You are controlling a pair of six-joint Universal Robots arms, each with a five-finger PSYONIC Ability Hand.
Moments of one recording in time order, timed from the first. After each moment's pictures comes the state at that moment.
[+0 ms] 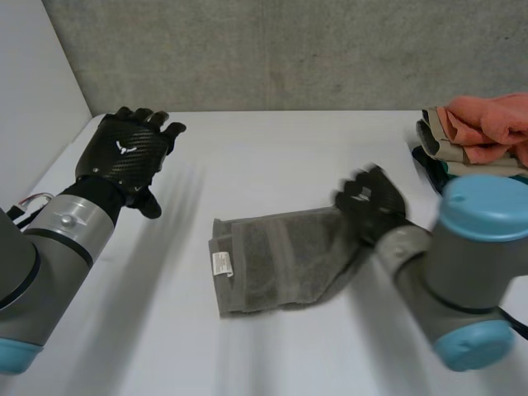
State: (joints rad) left arm 4.34 -1.63 -1.79 3.42 -1.46 3.63; right arm 2.10 -1.16 1.62 -0.27 1.55 2.37; left_hand 0.19 0.20 0.21 0.20 0.05; right_hand 1.09 1.16 1.18 1.20 1.00
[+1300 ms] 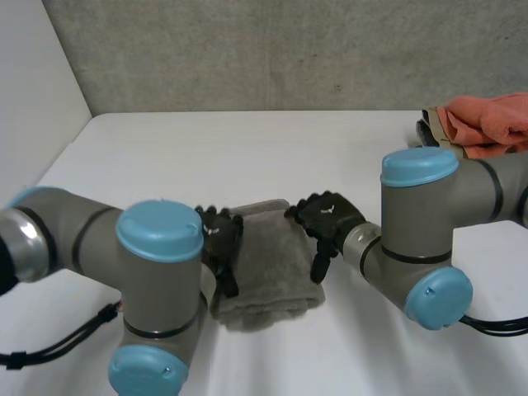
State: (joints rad) left arm 3.98 -2.13 -1.47 3.21 -1.87 3.38; right arm 2.14 -0.90 1.25 0.12 1.45 2.81; left_hand 0.19 0.20 0.21 0.20 0.05; right_hand 0.21 0.21 0.20 0.20 0.05
